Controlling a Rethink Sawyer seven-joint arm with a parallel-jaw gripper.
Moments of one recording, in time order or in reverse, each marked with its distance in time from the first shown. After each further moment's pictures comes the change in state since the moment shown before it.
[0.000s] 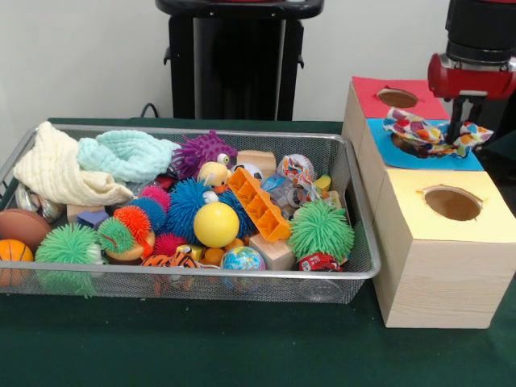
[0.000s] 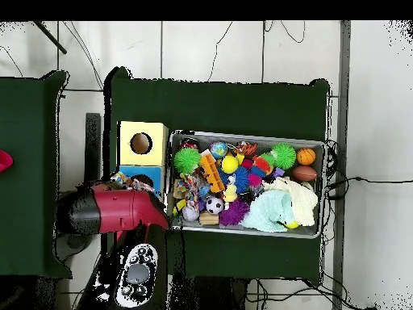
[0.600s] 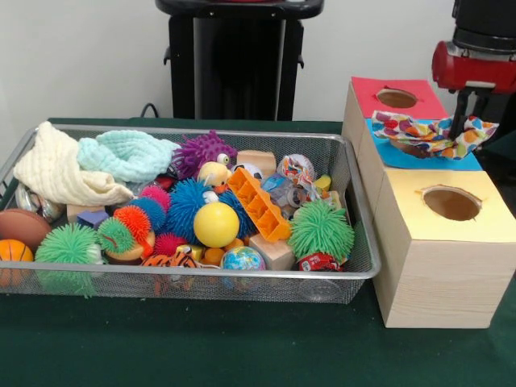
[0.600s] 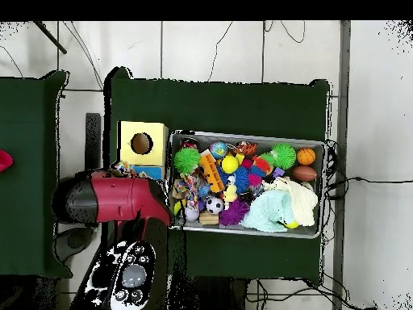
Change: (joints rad) arm 0.008 -0.008 -0.052 -0.080 -0.001 0.088 0.000
